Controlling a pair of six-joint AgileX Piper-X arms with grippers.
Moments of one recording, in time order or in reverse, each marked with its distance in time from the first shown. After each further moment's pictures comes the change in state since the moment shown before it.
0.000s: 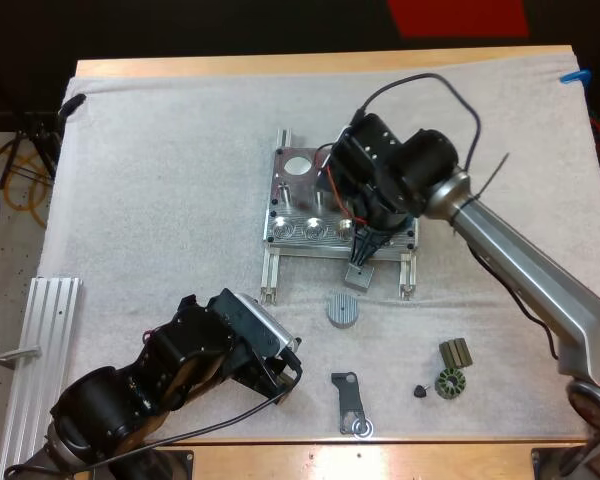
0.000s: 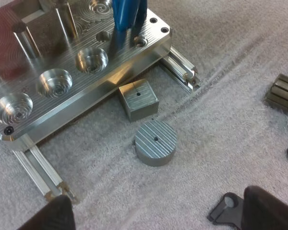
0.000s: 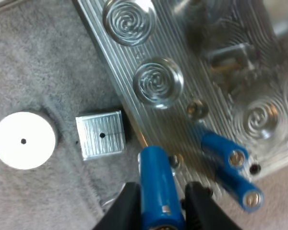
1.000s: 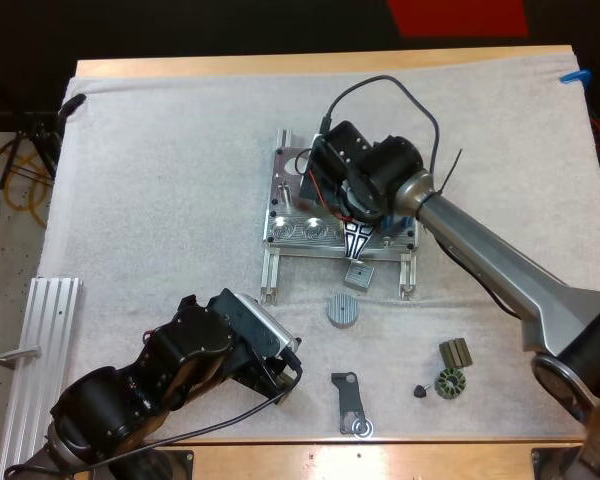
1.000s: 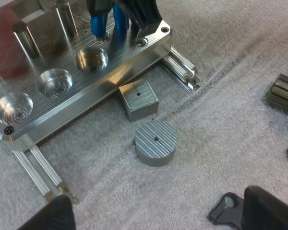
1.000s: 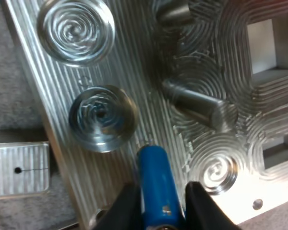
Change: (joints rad) left arm 0.000 0.000 0.000 0.000 0.000 0.000; right arm 0.000 0.133 0.000 -0.147 0.146 -0.191
